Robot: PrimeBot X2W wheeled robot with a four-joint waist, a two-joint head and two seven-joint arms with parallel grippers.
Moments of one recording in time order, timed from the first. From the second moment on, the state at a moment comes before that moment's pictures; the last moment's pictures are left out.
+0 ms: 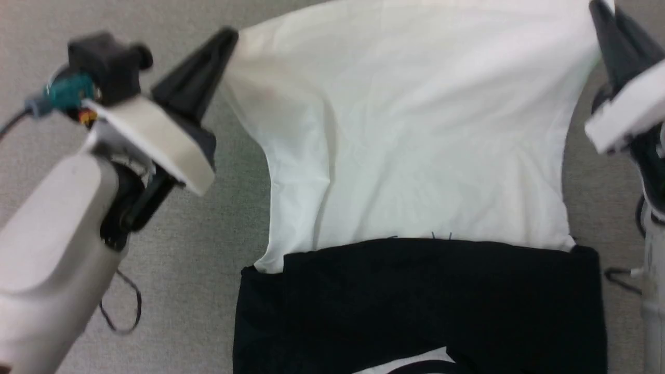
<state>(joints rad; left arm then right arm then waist) -0.79 0.61 -0.60 0.08 -0.76 -0.08 0.01 -0.63 -0.17 -0.09 -0.01 0.34 0.13 0.45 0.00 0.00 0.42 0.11</state>
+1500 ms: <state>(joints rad) 0.19 0.77 -0.74 -0.29 -1.13 0.13 0.06 0.47 -0.11 -0.13 -0.37 0.62 0.13 0.61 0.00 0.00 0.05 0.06</state>
